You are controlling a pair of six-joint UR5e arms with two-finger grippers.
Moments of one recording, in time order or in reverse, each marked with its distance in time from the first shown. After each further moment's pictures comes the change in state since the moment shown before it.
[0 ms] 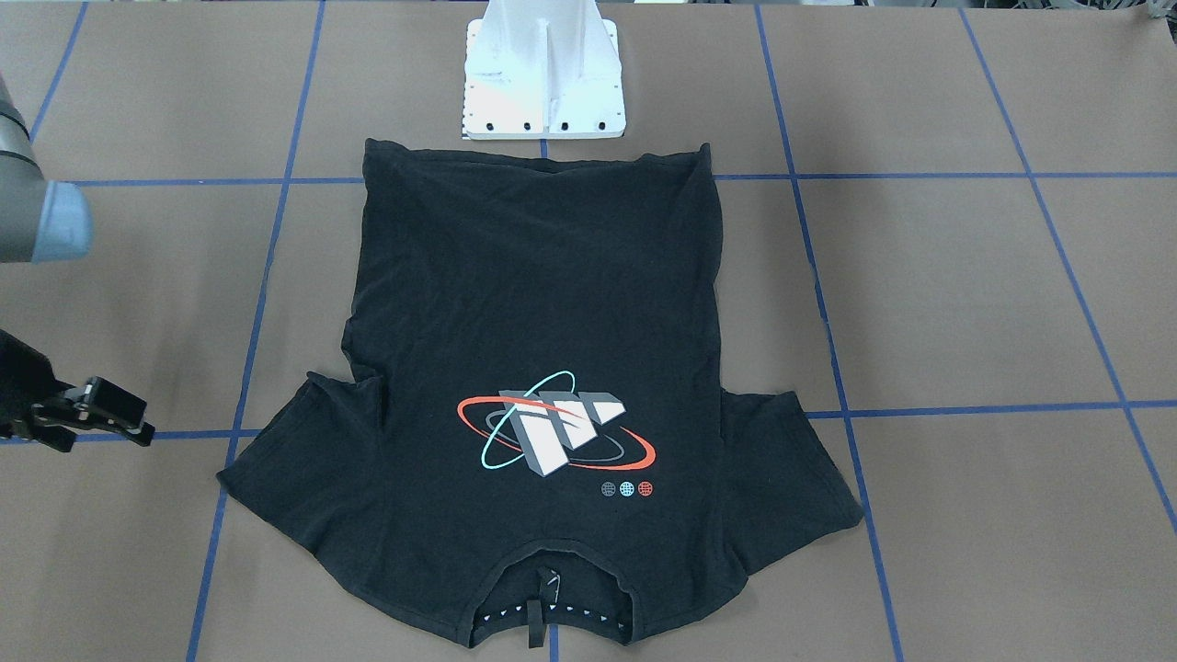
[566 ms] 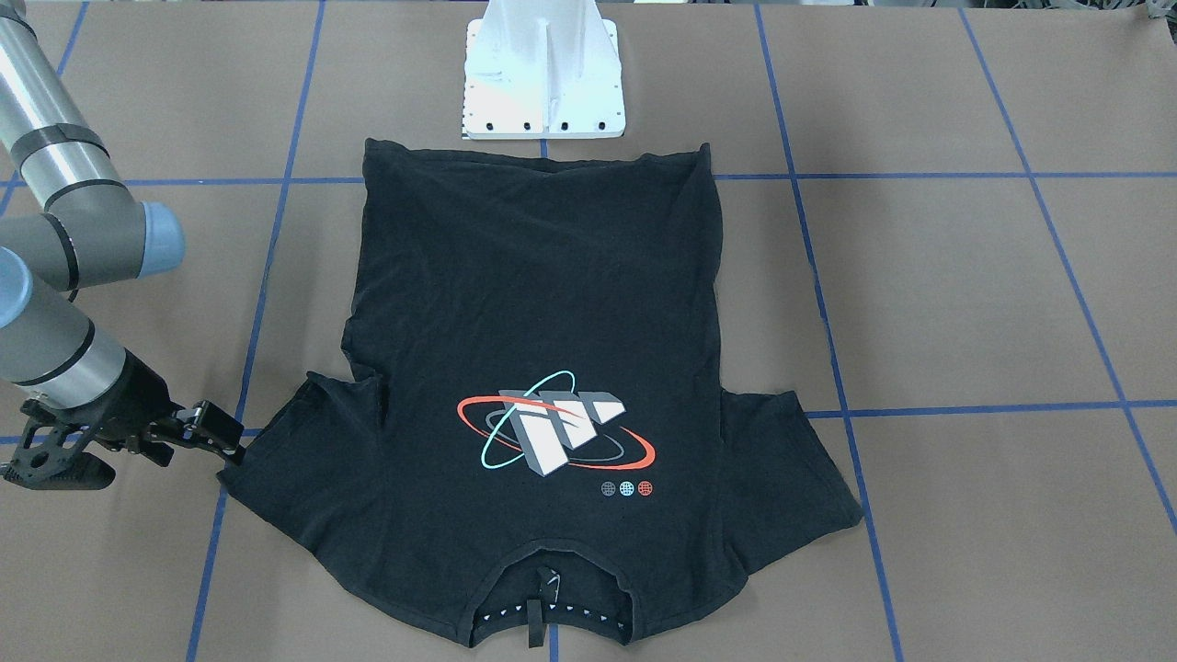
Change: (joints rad) left arm 0.000 0.000 -0.004 -0.001 0.000 0.001; right arm -0.094 0.046 -0.072 0.065 -0.117 0.103
